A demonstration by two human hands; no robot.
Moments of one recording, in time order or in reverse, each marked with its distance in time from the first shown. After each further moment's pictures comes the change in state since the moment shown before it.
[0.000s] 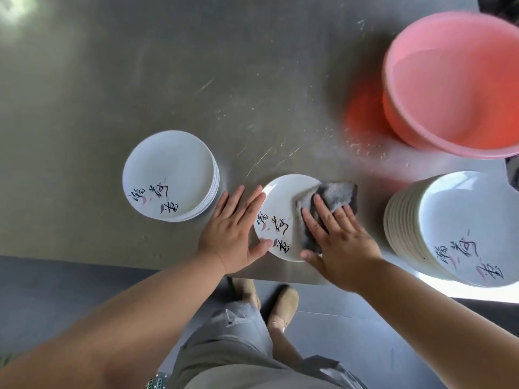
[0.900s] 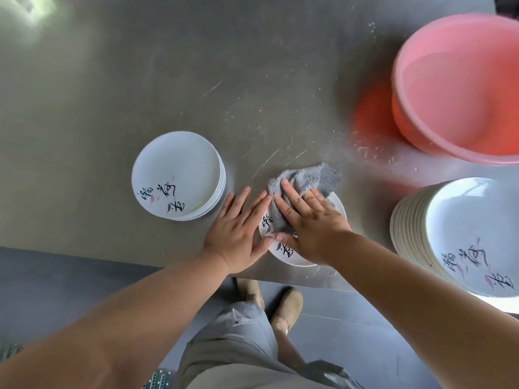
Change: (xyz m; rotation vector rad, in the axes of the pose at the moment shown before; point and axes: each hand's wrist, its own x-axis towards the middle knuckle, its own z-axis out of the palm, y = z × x) left_hand -0.001 0.000 -0.010 0.041 -0.055 0.020; right_hand 0.064 -0.024 -0.015 -0.003 0.024 -0.139
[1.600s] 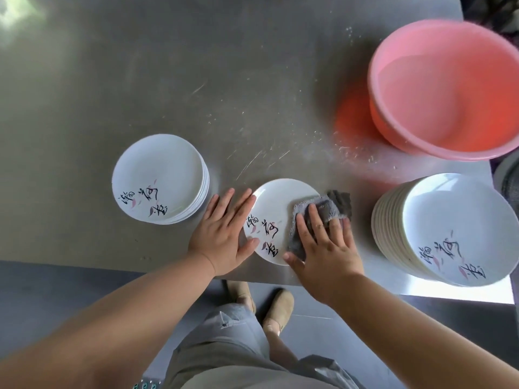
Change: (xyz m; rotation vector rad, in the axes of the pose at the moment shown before) left_hand 0.001 0.004 -0.001 0.004 0.004 -0.032; right_hand -0.073 -0.010 0.014 0.113 -0.121 0.351
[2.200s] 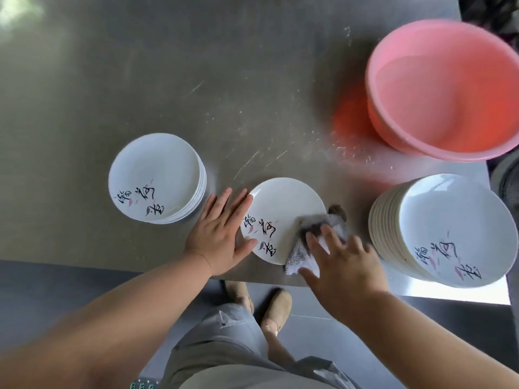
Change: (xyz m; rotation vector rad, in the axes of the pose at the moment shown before) left_hand 0.000 -0.002 0.001 0.001 0.011 -0.009; right_hand -0.037 0.016 -0.023 -0.149 -0.007 -0.024
